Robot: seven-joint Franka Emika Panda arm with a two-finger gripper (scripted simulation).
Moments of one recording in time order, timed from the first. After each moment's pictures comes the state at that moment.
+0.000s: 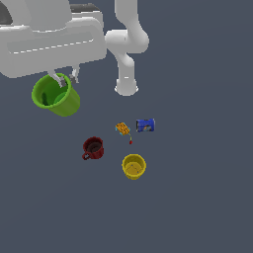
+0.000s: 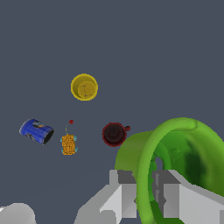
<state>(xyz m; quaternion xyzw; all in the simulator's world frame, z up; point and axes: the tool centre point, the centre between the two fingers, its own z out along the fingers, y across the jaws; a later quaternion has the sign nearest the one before) 0.028 -0.139 0.434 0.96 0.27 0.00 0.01</state>
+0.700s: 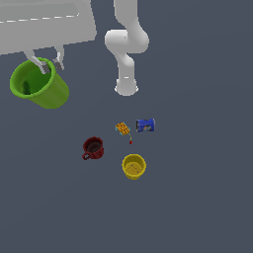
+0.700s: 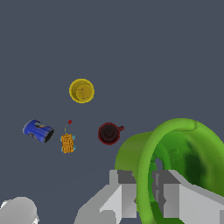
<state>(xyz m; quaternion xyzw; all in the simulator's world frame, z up) 0.043 -0.153 0.475 0.96 0.27 0.00 0.01</state>
